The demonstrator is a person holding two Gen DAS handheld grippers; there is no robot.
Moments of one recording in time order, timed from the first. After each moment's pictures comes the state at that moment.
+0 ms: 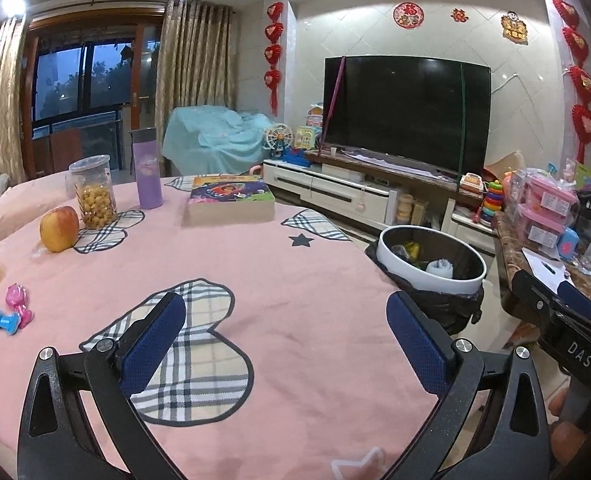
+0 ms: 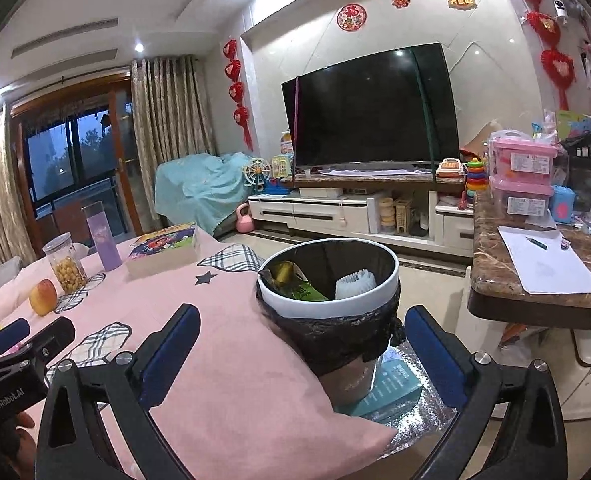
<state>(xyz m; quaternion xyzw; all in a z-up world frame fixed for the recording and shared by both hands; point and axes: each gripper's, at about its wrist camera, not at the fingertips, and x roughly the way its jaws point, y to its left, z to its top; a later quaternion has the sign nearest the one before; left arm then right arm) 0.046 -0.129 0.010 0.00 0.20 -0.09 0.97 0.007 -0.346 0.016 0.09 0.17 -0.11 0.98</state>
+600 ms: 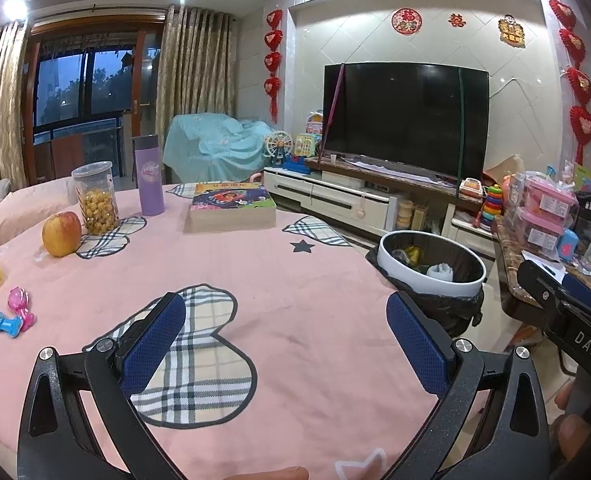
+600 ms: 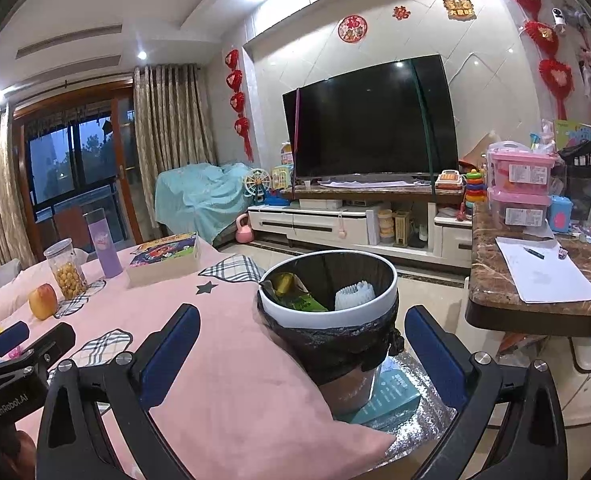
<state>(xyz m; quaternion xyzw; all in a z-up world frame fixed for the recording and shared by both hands) 0.040 -0.129 0.011 0.00 0.19 -0.09 0.98 0.000 -0.343 0.021 0.08 0.15 -0.11 0.98</state>
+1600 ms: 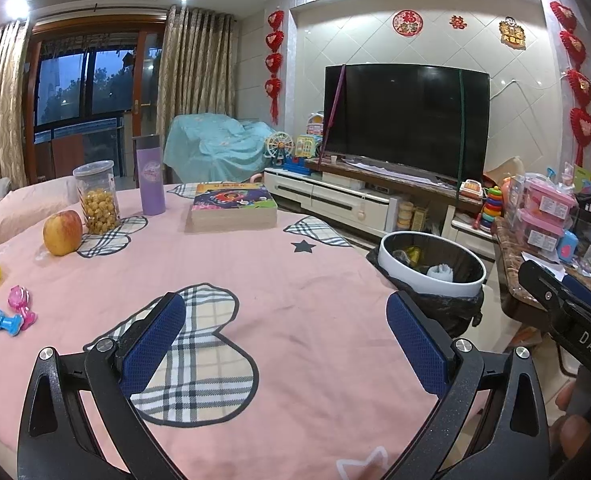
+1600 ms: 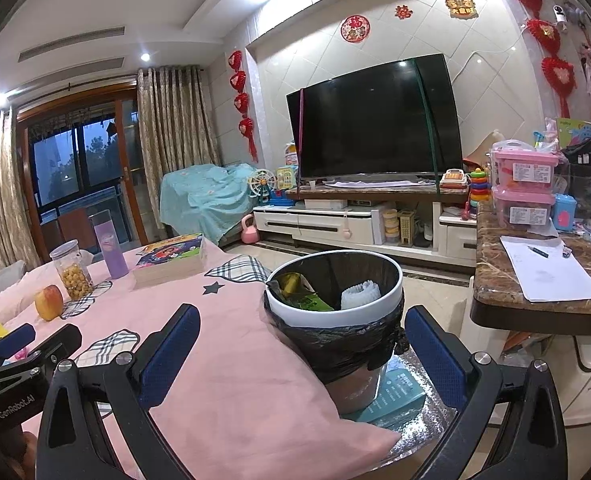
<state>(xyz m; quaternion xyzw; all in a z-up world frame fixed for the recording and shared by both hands) 0.039 -0.130 0.011 0.00 0.19 -0.09 0.98 -0.002 -0.340 0.022 0.09 0.15 -0.10 0.98</state>
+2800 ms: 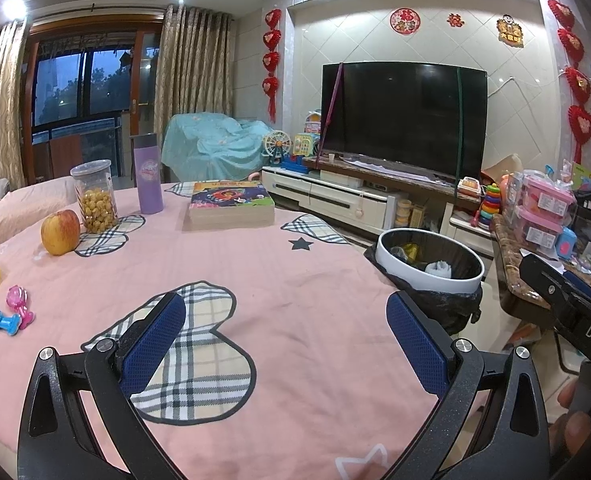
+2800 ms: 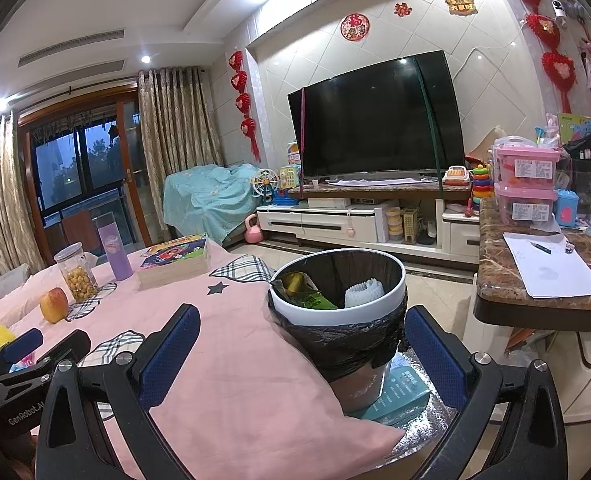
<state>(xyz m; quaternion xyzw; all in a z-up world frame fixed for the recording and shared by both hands) 0.037 -0.132 0.007 0.00 0.19 -0.09 0.98 -0.004 -0.338 0.023 0.09 0.15 -0.10 0.98</state>
